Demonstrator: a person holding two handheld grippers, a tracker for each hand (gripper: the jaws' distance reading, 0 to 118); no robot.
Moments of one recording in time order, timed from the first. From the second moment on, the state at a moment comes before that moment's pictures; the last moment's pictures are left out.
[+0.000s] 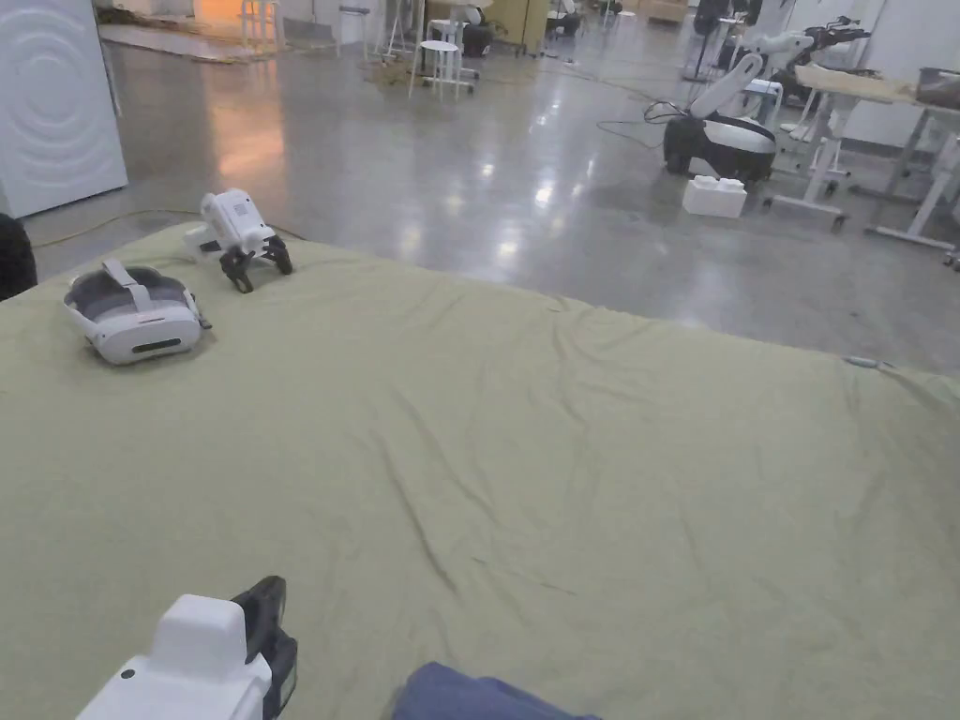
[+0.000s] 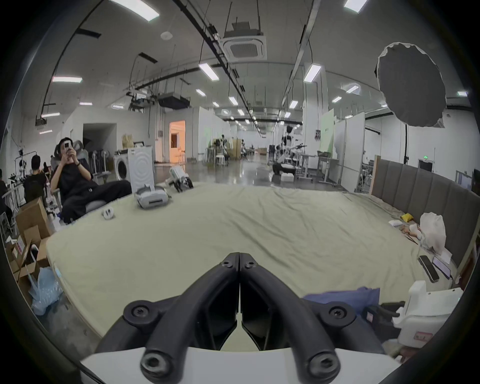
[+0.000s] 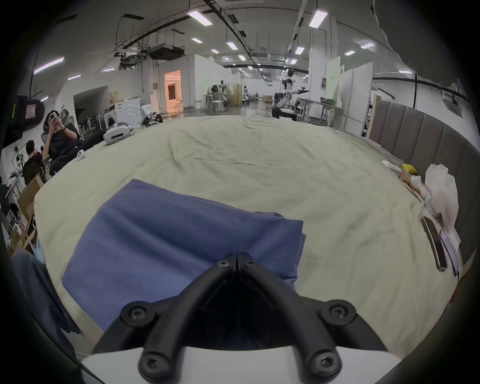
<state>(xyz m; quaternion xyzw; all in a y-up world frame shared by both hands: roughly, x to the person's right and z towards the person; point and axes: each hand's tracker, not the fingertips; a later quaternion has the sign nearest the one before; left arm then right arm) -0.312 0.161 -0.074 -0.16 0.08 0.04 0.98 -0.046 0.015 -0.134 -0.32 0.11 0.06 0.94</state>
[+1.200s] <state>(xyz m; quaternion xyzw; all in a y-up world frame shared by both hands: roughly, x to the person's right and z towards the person) -0.401 0.012 -0.222 -0.49 -0.27 0.42 0.71 -0.037 0.017 -0.146 -0.35 0.10 0.07 0.93</state>
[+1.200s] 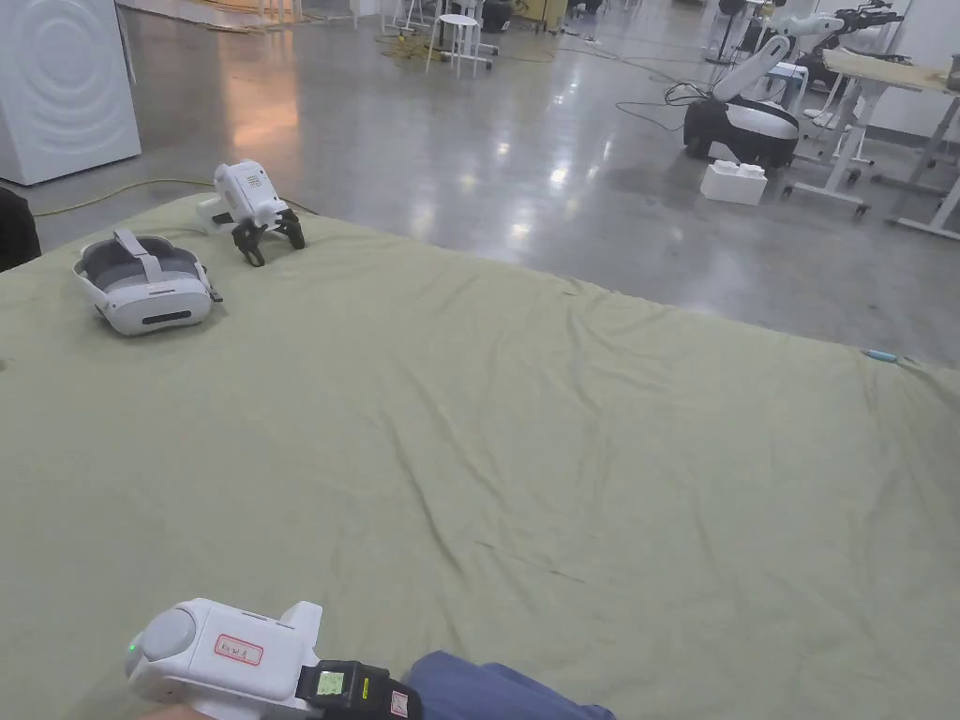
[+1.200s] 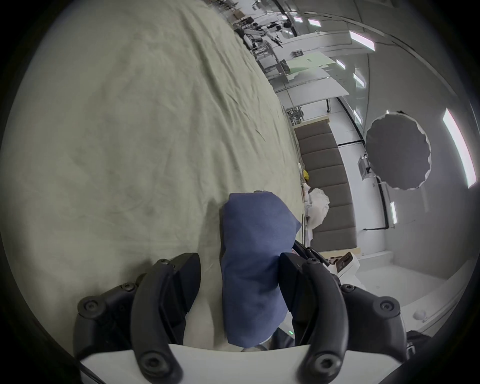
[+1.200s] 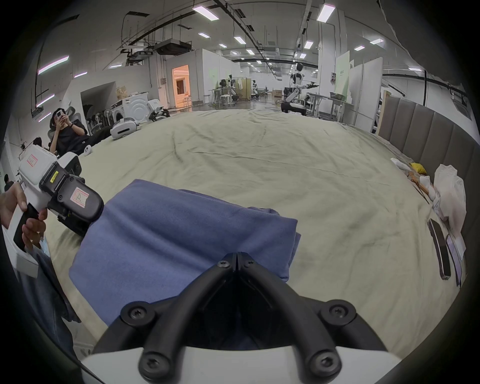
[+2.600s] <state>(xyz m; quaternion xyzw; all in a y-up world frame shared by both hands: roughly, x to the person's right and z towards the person) -0.645 0.205 -0.193 -0.47 -0.09 0.28 0.83 0.057 0.162 -0.199 -0.18 0.04 0.03 0.98</state>
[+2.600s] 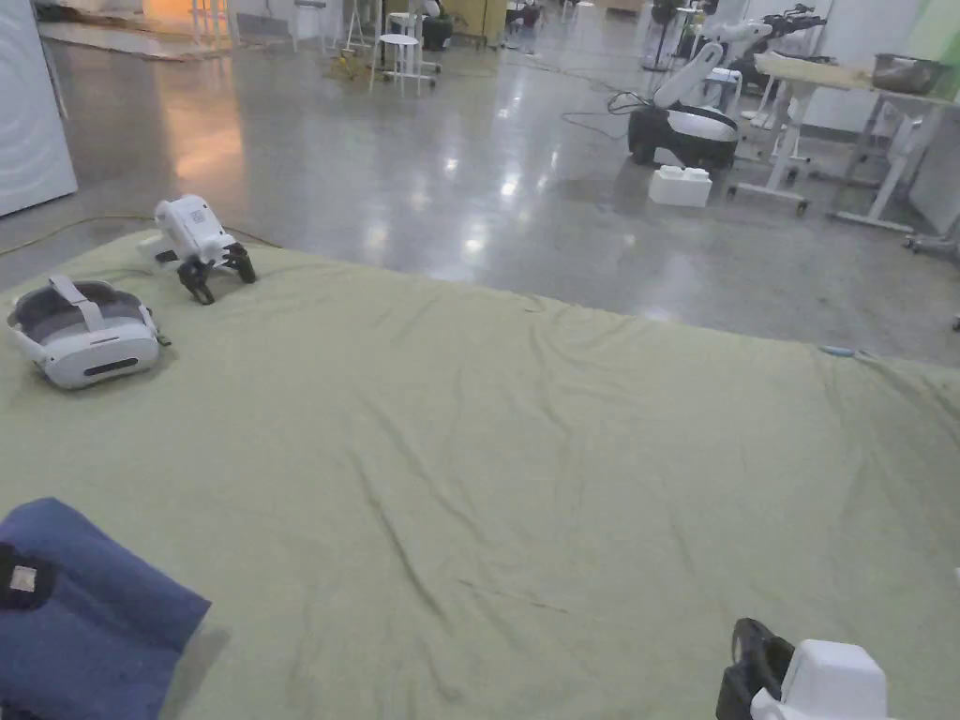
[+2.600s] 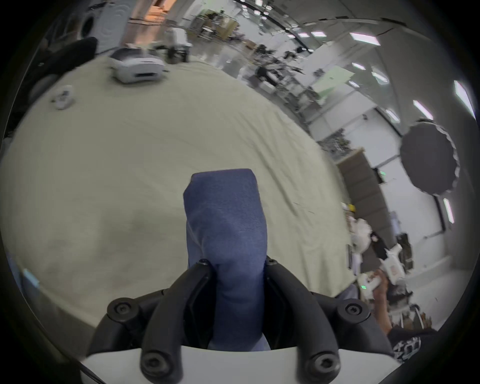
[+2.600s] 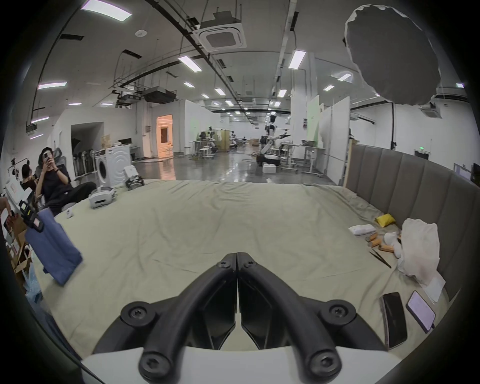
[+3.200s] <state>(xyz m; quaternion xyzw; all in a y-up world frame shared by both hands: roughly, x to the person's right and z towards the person) -0.621 0.246 -0.187 -0.47 0.14 0.13 0.86 0.108 0.139 -0.202 -0.22 0.06 -0.02 0.97</state>
